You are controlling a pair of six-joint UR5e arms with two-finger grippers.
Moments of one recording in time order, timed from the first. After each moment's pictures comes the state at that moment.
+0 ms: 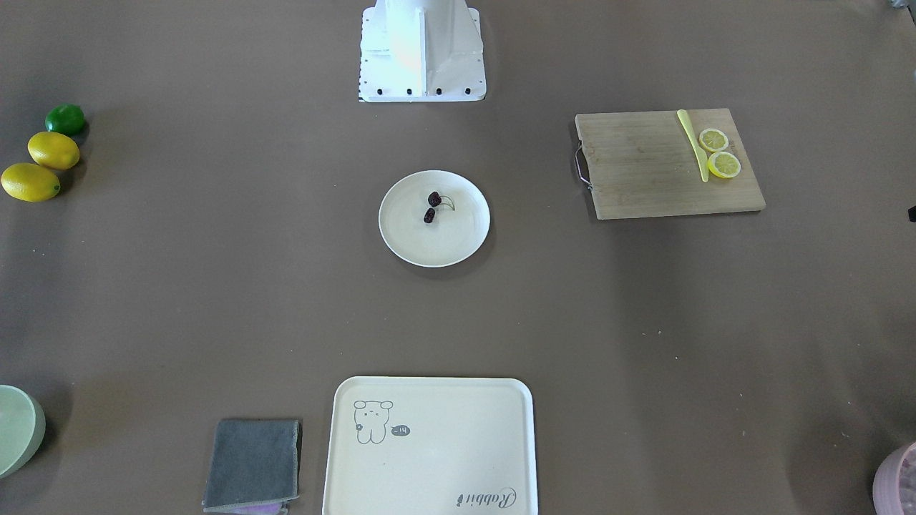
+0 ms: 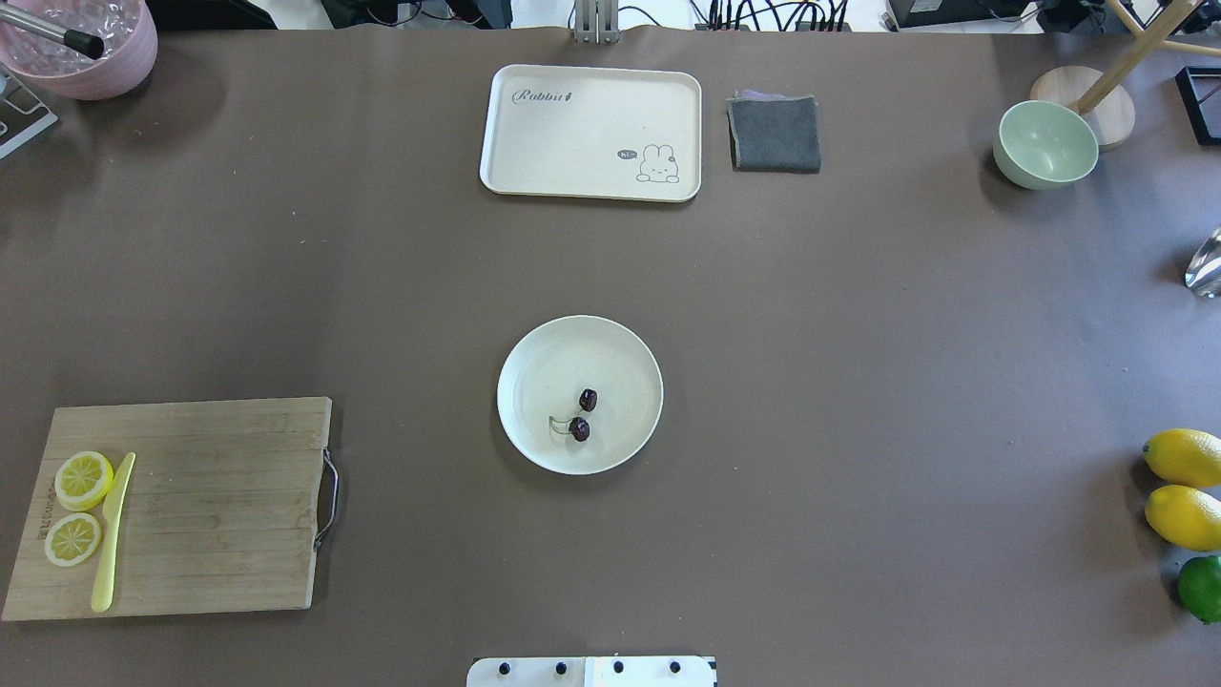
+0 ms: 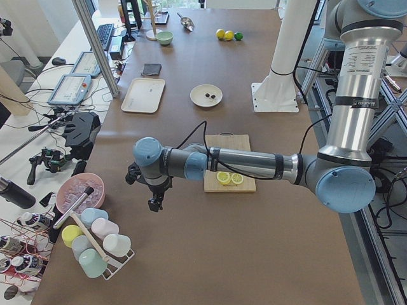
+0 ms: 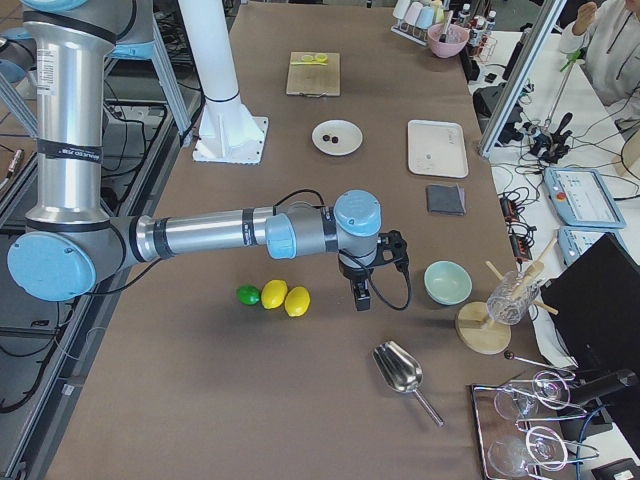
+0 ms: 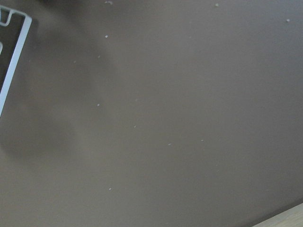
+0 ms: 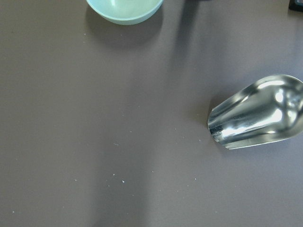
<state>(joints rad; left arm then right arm) -1.51 -1.67 -1.52 -1.61 -2.38 0.14 1.51 -1.67 1.81 -1.54 2.38 -0.05</state>
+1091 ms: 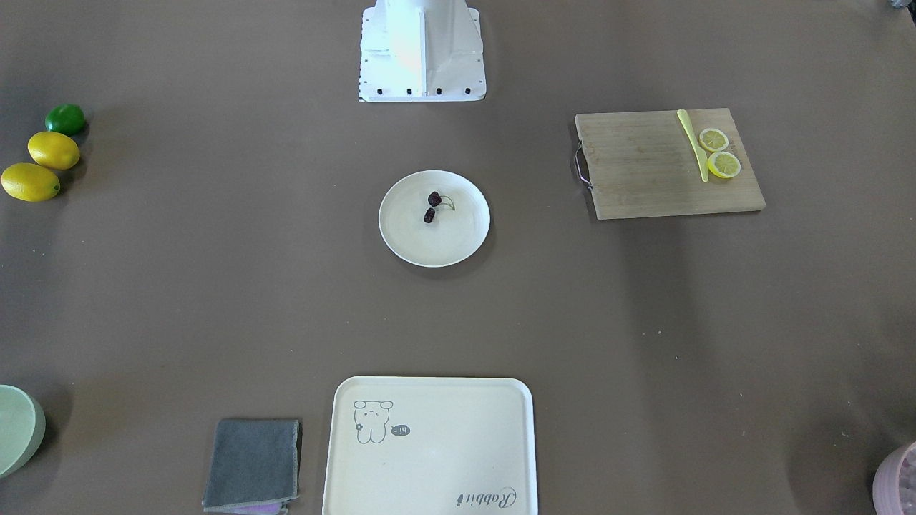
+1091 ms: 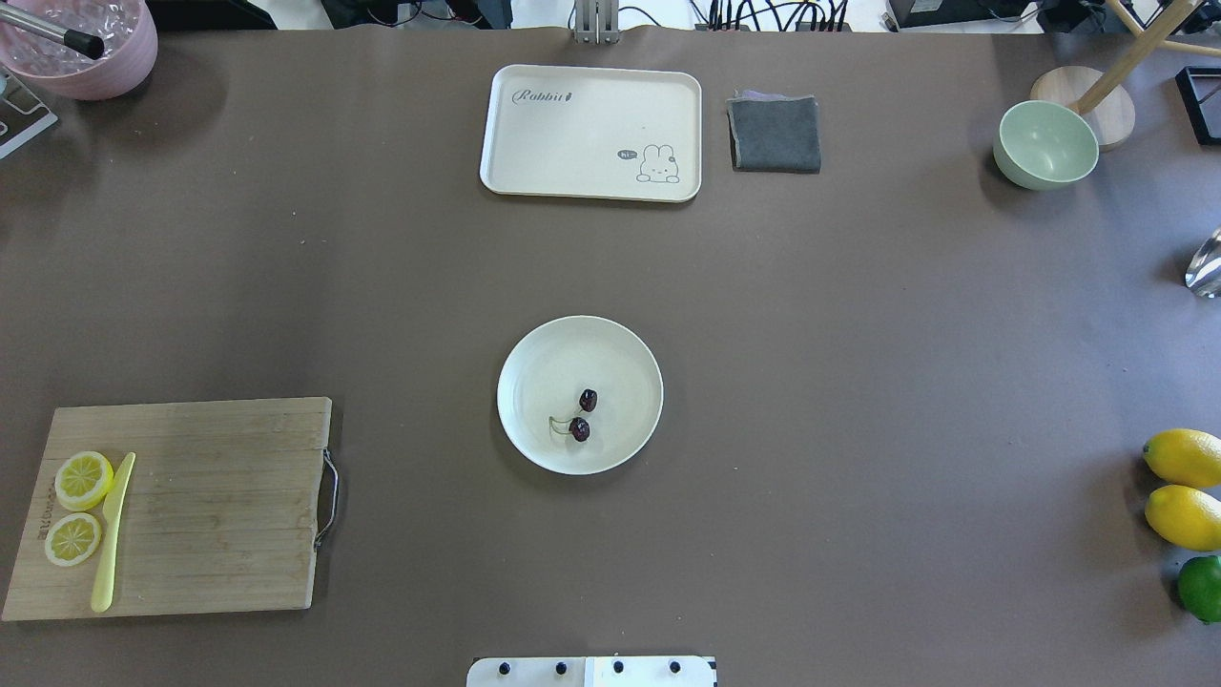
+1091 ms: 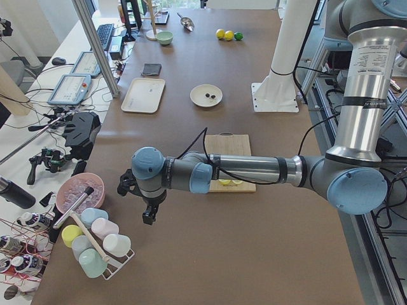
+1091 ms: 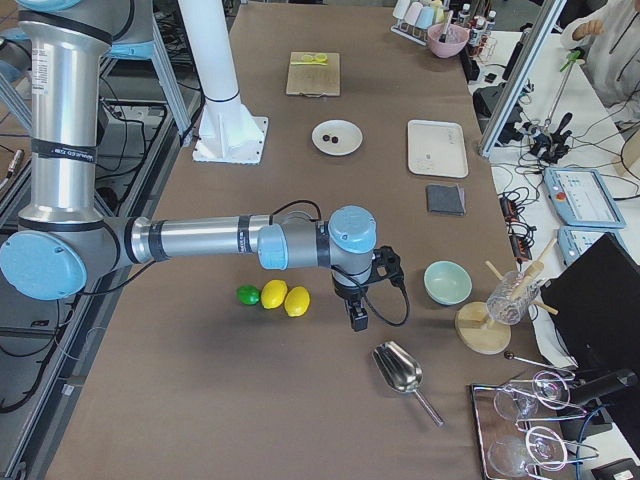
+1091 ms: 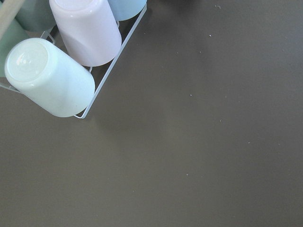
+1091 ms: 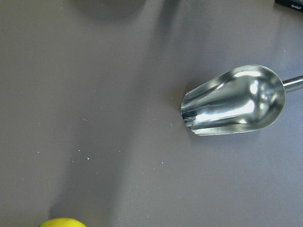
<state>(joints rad) -1.60 -1.66 -1.56 -1.67 -2.39 0.14 1.53 -1.68 1.78 -1.55 2.32 -0.22</state>
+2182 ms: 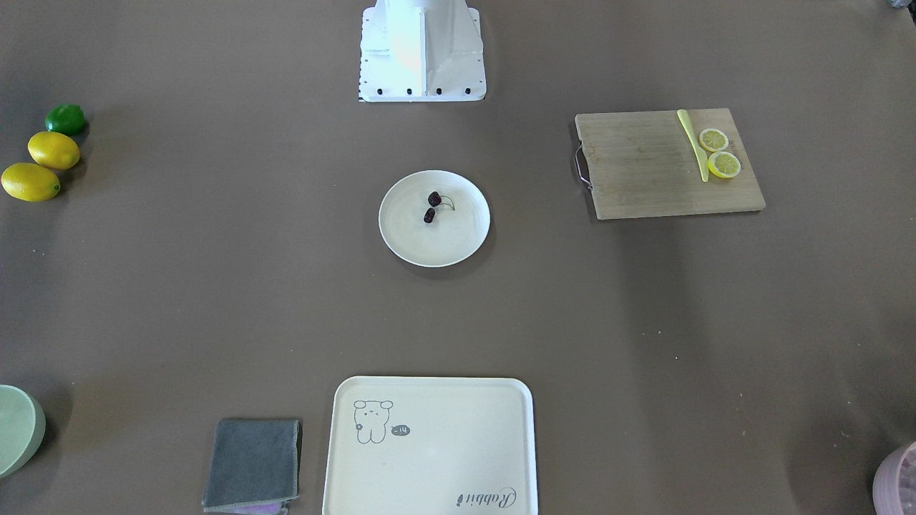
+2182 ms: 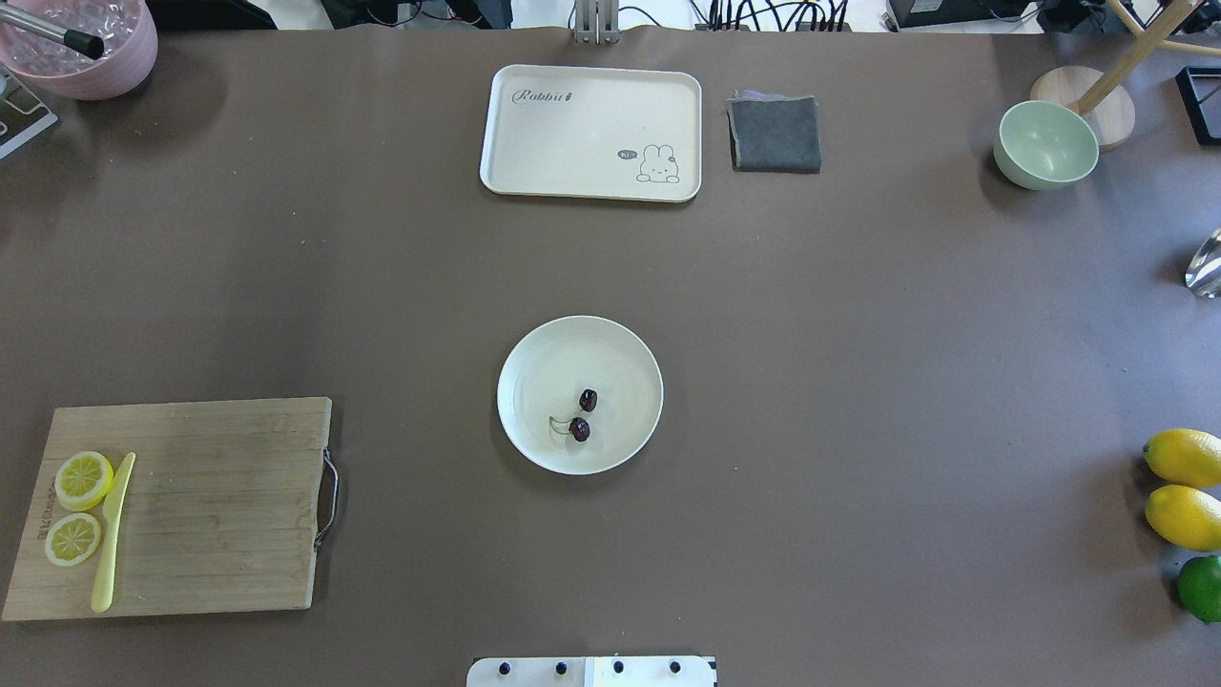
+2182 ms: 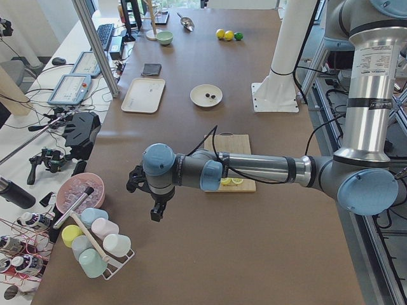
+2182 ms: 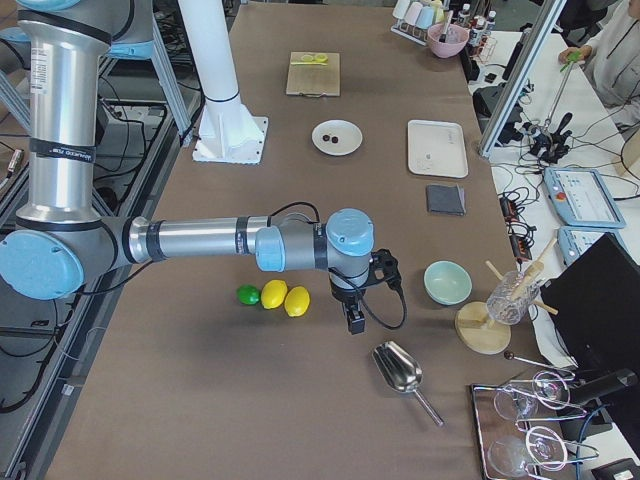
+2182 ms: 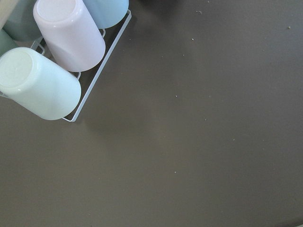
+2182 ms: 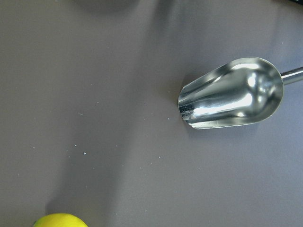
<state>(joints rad) -1.59 -1.59 -1.59 -1.67 -2.39 0.14 1.53 -1.69 1.77 -1.55 2.32 -0.22</state>
